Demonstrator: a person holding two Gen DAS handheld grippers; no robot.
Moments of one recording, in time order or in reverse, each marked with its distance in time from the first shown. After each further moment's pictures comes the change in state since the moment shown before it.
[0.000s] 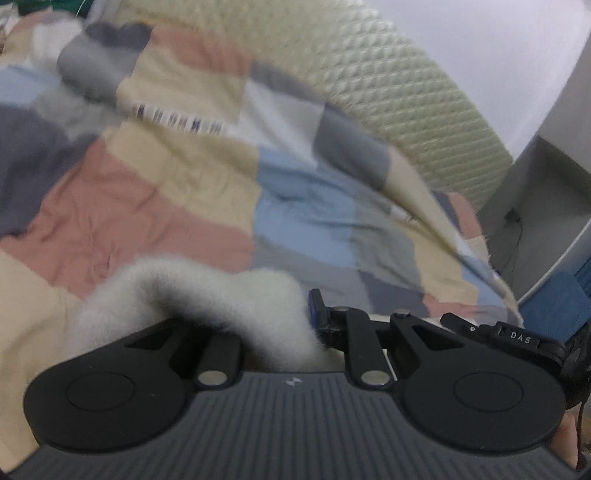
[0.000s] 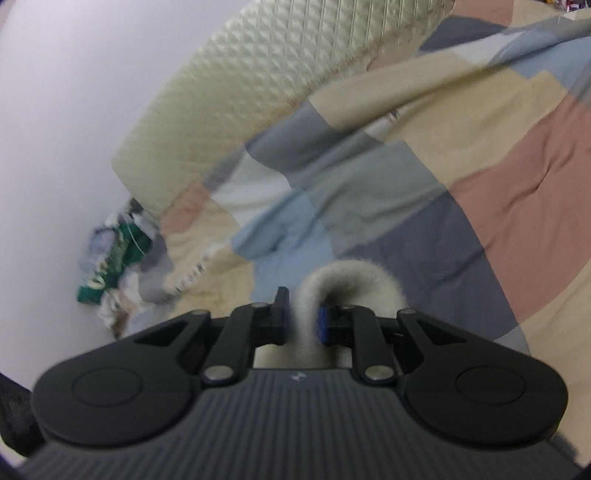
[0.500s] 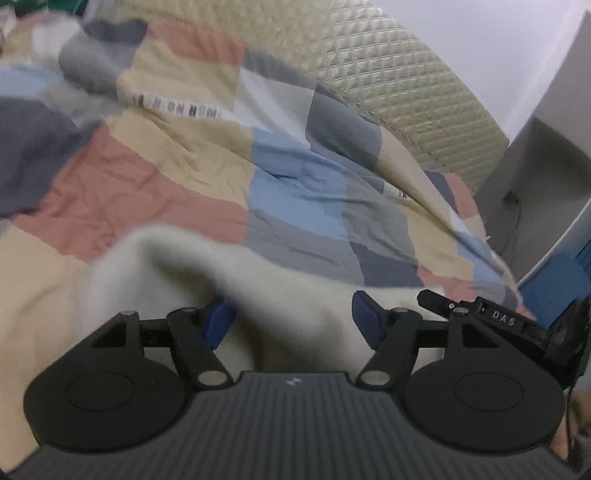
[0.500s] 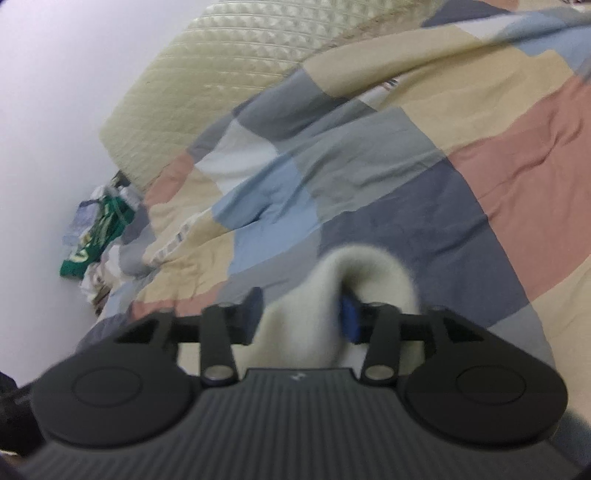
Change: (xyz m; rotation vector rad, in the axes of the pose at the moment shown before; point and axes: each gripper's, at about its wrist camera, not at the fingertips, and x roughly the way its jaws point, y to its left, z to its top) left arm -0.056 -0.031 -0.018 0.047 0.022 0.021; right arm -0.010 0.009 -0.024 -0.055 0.045 -0.009
